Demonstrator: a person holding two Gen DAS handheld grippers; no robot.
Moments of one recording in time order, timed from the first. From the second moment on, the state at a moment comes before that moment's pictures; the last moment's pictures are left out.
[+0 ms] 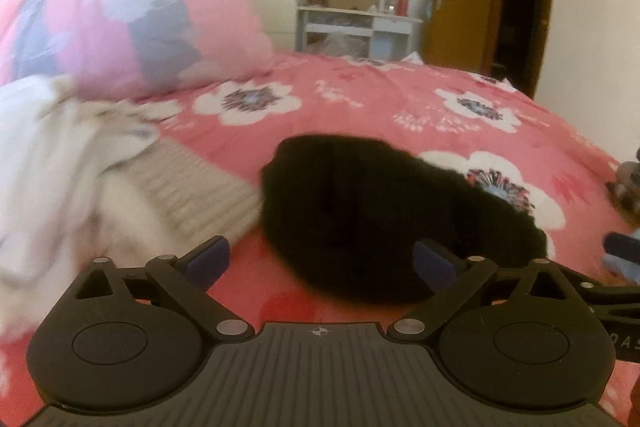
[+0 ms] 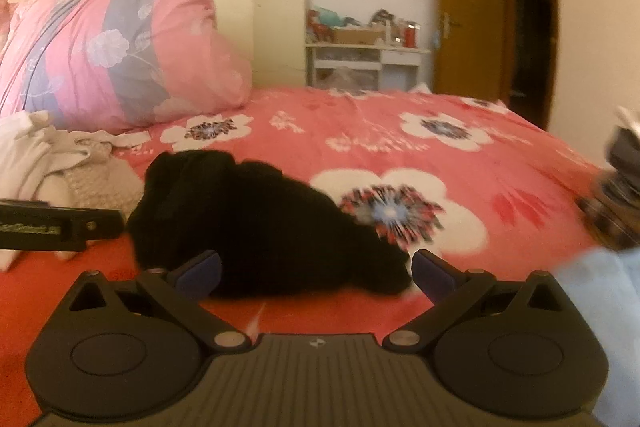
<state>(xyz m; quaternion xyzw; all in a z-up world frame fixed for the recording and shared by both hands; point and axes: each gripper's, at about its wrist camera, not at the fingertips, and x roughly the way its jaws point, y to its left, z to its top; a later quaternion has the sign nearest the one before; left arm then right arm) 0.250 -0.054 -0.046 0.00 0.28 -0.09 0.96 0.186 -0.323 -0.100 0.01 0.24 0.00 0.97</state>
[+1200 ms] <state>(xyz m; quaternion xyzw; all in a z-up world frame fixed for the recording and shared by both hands) 0.167 -0.051 -0.018 -0.01 0.27 -0.20 0.94 0.122 -0.339 -0.065 0.14 0.27 0.14 0.94</state>
